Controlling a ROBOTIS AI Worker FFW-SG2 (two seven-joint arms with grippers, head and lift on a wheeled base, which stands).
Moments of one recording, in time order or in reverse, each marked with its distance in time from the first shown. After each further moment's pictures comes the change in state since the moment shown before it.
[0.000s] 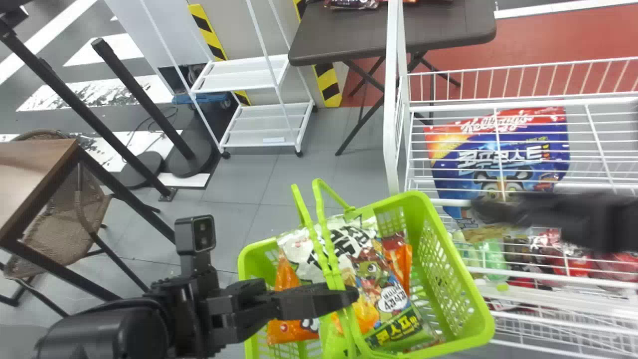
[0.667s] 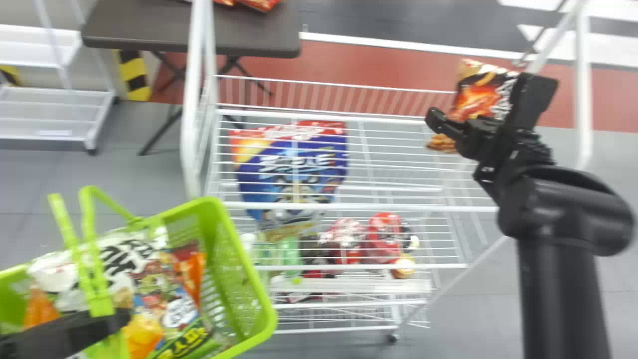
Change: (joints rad) left arm 0.010 -0.008 0.016 0.010 -0.001 -0.001 0.000; right arm -0.299 -0.022 -0.253 0.691 0.502 -0.725 -0.042
